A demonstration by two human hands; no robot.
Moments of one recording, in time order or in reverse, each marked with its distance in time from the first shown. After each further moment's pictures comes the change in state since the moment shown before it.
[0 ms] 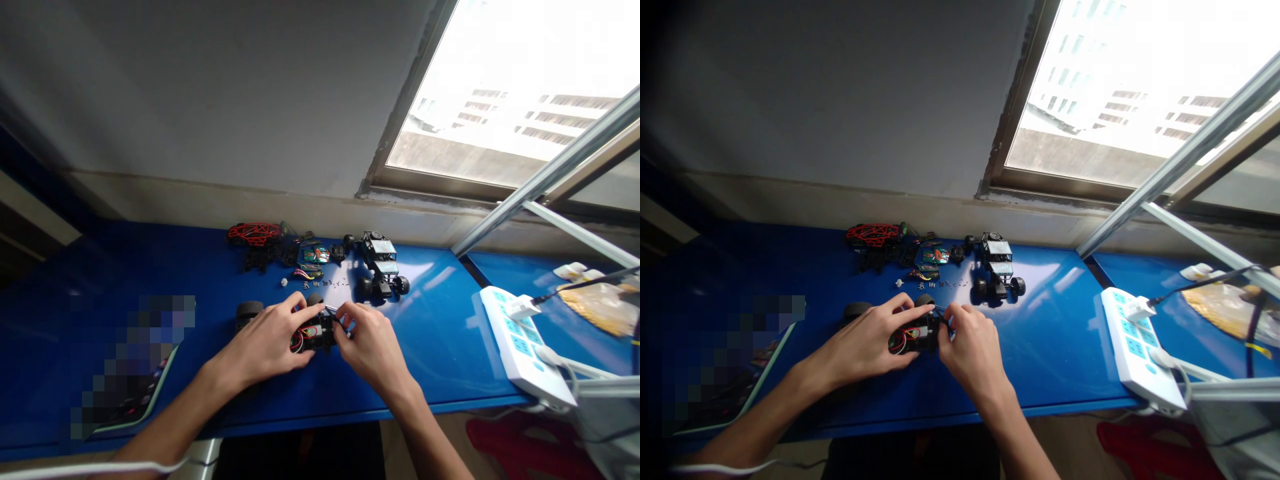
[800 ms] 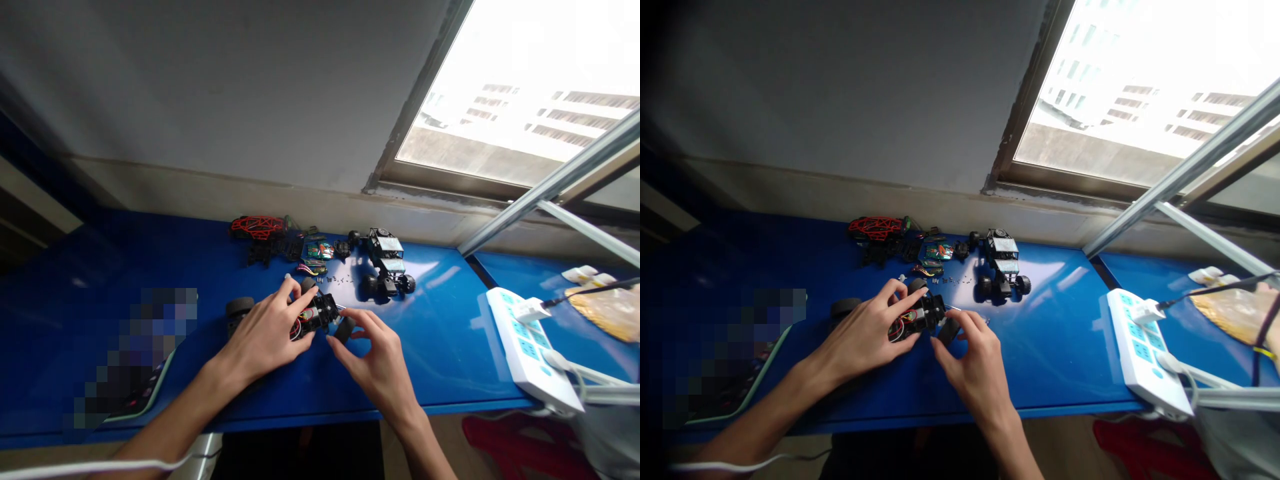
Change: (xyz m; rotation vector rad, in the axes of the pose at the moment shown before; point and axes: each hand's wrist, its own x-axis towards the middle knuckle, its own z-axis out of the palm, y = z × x) left_hand -0.004 -0.004 0.007 0.165 0.175 -0.103; right_hand -0.027 0.008 0.014 0.468 0.089 -0.037
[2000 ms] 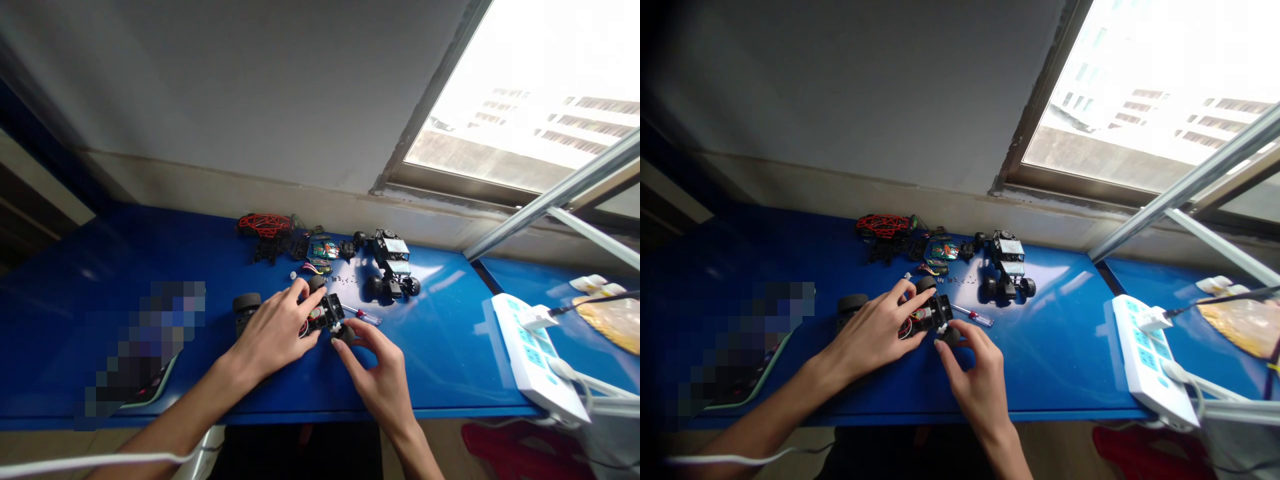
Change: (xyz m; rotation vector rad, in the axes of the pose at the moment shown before) left_hand 0.000 0.004 0.004 0.041 0.001 0.008; right_hand -0.019 0.011 0.013 0.081 0.081 -0.006
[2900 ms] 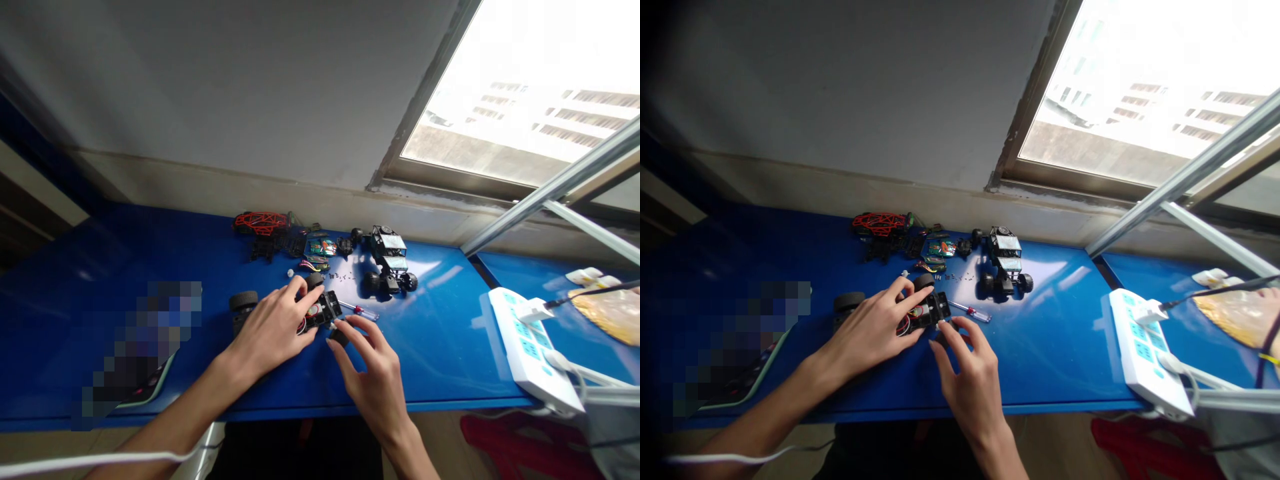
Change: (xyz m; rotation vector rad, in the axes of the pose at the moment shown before) left_hand 0.002 0.005 -0.003 0.054 -0.024 -0.015; right_hand -0.009 0.004 0.007 -0.341 0.120 -0.323
